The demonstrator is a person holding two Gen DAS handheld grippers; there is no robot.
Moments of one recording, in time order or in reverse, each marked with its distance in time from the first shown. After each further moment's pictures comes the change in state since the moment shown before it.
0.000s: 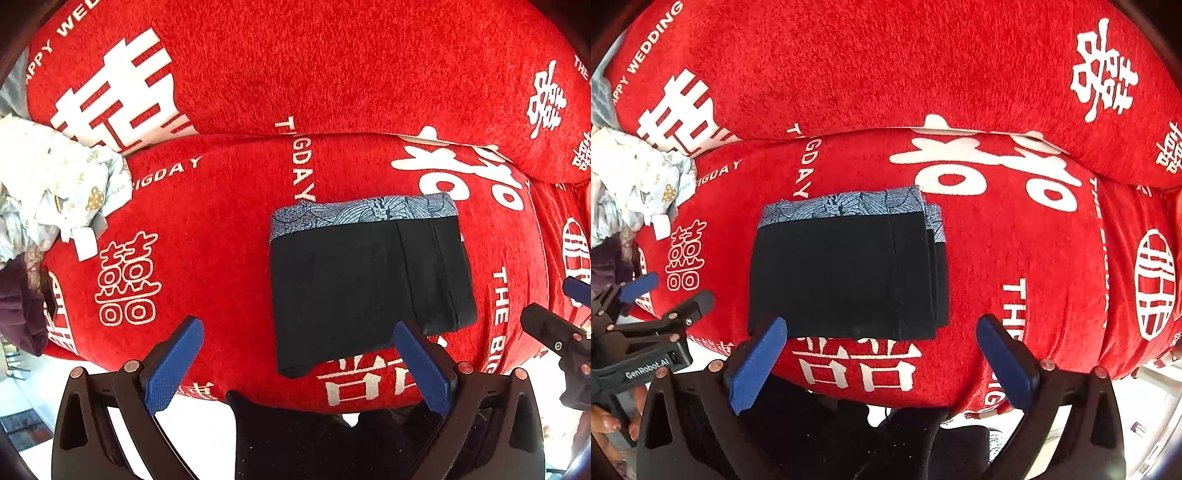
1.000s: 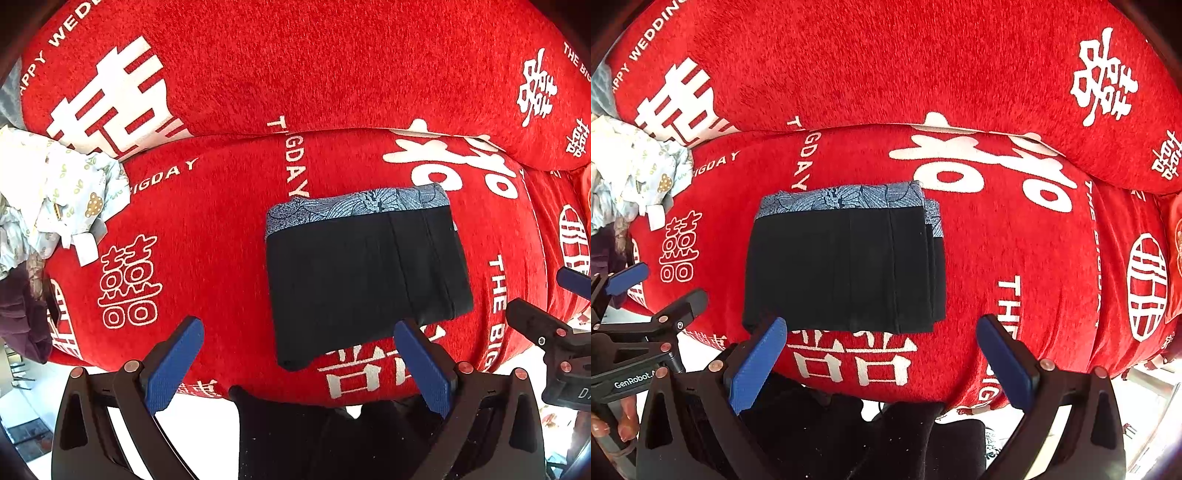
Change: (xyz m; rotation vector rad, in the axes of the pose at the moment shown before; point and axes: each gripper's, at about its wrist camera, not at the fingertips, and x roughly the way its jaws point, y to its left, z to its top) left arm -0.006 -0.006 -0.005 0.025 0.010 0.000; right arm 0.002 0.008 -0.006 -0.007 0.019 -0.033
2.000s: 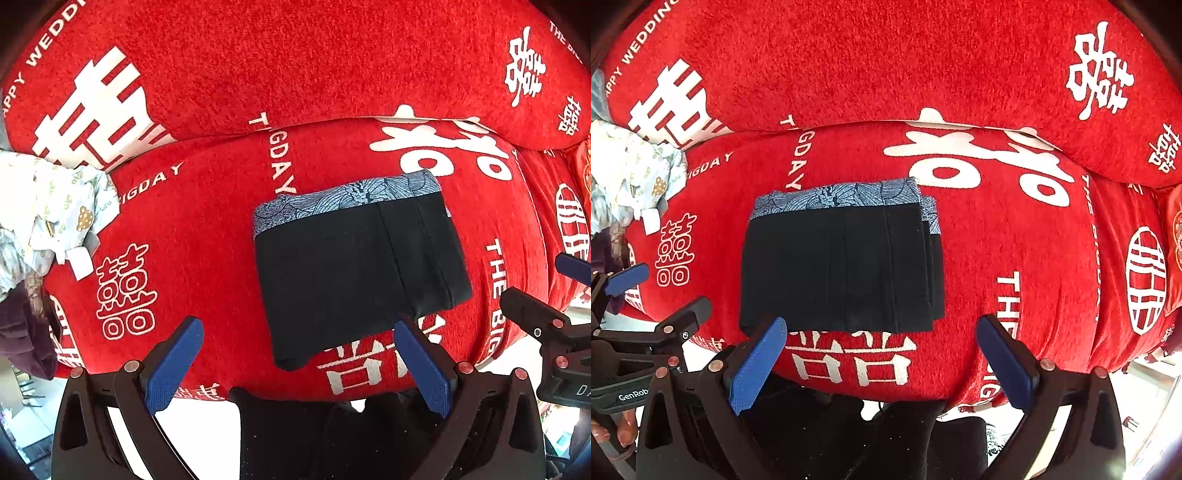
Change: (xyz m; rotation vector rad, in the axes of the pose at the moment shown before) left arm 0.005 -0.014 0.004 0.067 0.027 -0.005; right arm 0.003 -0.002 -0.001 0.027 0.002 -0.012
